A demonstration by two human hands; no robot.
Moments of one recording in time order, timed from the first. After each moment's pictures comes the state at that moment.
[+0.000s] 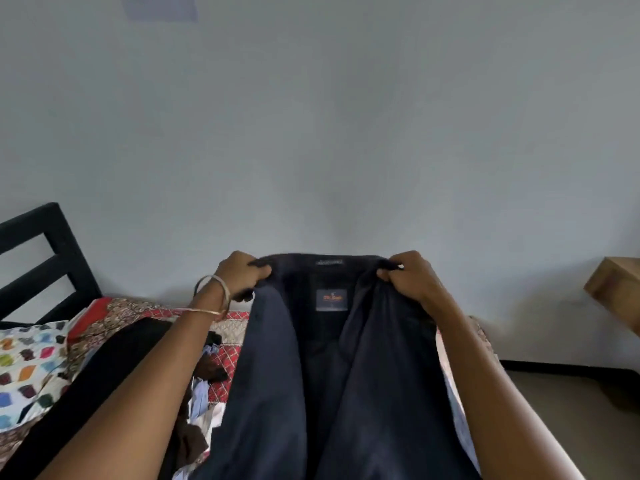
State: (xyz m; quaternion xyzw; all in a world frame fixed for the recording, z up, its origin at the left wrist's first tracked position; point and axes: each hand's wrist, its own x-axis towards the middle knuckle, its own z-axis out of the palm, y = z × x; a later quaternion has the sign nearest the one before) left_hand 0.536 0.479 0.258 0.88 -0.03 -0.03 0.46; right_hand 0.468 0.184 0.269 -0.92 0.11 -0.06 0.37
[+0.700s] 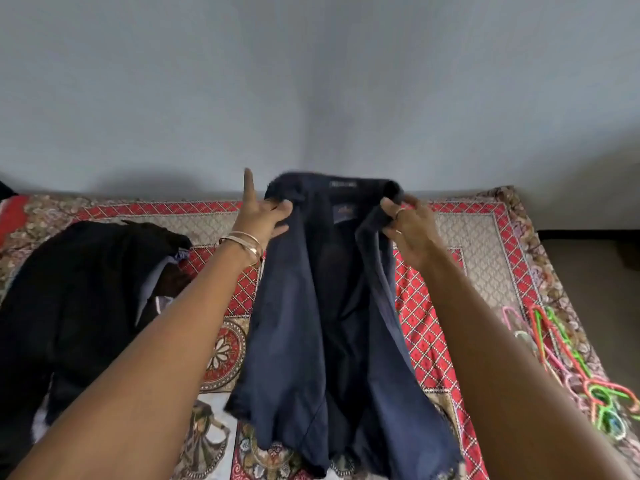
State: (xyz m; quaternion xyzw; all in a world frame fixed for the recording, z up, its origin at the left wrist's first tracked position) left_hand 0.701 0.405 0.004 0.69 0.06 -0.16 0.71; right_hand 0.635 0.170 0.002 -0.59 0.30 -0.07 0.74
